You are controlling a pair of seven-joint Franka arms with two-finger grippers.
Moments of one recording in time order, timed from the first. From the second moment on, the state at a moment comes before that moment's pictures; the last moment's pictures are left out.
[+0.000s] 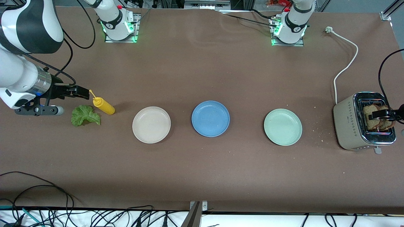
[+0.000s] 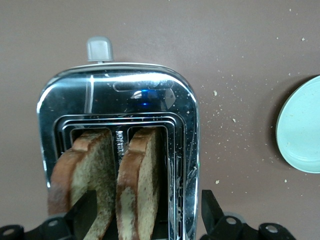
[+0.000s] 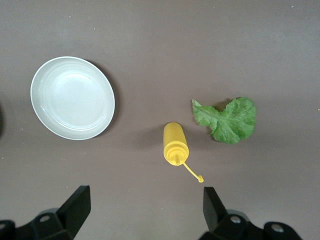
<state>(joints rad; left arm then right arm) 0.47 0.49 -0.14 -1.47 0.06 1.79 0.36 0.10 0.22 0.01 -1.55 0.01 1.63 0.10</state>
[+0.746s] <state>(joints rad) 0.48 0.50 -0.14 -1.46 0.12 1.72 0.36 0.10 0.22 0.01 -1.55 0.01 1.63 0.10</state>
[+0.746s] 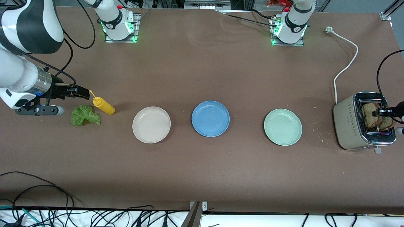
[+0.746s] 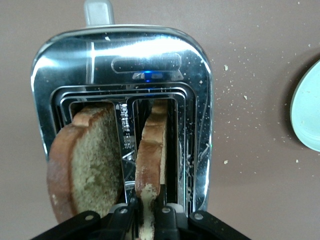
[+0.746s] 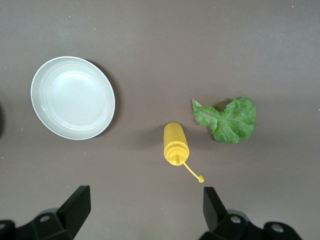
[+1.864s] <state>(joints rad) 0.29 0.39 -0.45 -1.35 -0.02 1.41 0.28 0.09 0.22 0.01 -1.55 0.01 1.63 0.10</state>
